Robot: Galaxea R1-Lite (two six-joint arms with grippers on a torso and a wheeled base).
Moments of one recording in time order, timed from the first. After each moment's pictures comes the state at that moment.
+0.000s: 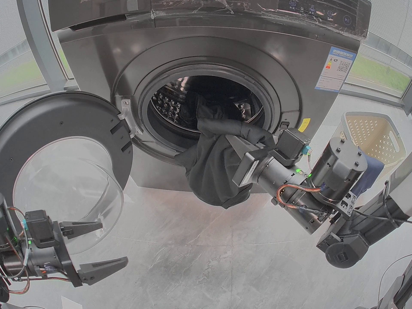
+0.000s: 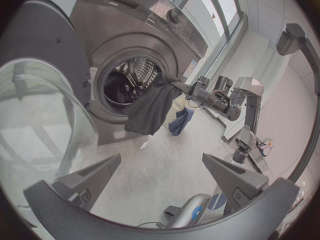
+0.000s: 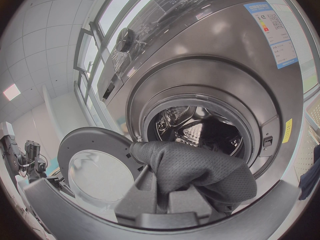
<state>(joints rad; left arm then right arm) -0.29 1.09 -0.21 -0.57 -0.53 -0.01 0.79 1.92 -0.76 -1.42 -0.16 0.18</state>
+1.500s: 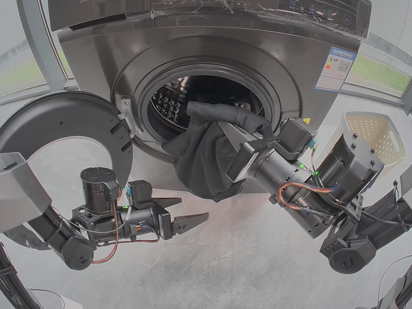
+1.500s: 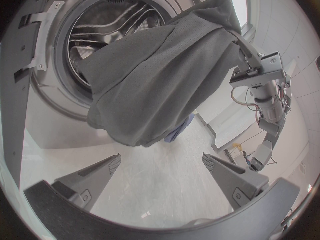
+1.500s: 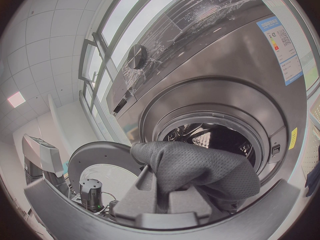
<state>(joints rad) -0.48 1.92 -0.51 -1.15 -0.49 -0.21 0.86 1.87 -0.79 -1.44 -0.18 0.19</state>
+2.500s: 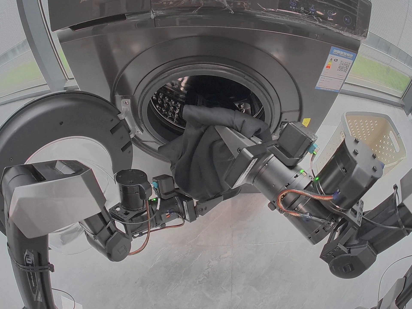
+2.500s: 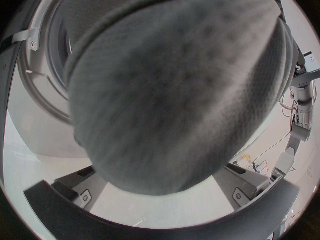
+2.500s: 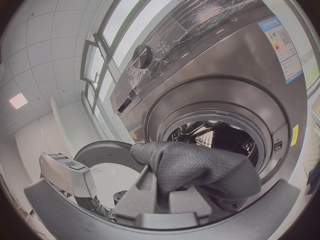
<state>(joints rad) -0.49 2.23 -0.75 -1.34 -0.40 -0.28 0.89 1.87 -0.77 -1.46 -0.19 0.19</state>
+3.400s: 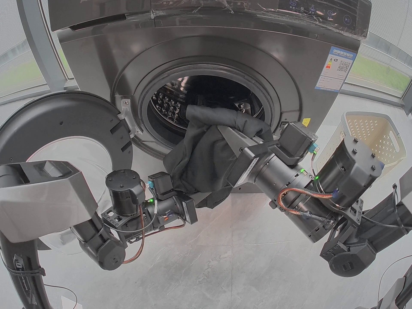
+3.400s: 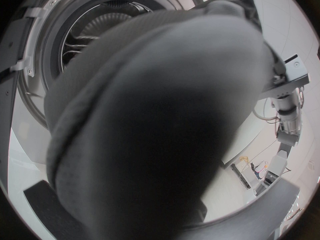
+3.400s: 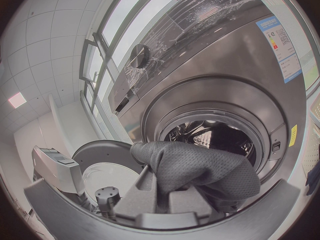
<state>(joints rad) -0.54 2.16 -0.66 -1.45 -0.36 -0.29 0.87 1.87 -0.76 -1.46 -0.19 0.19</state>
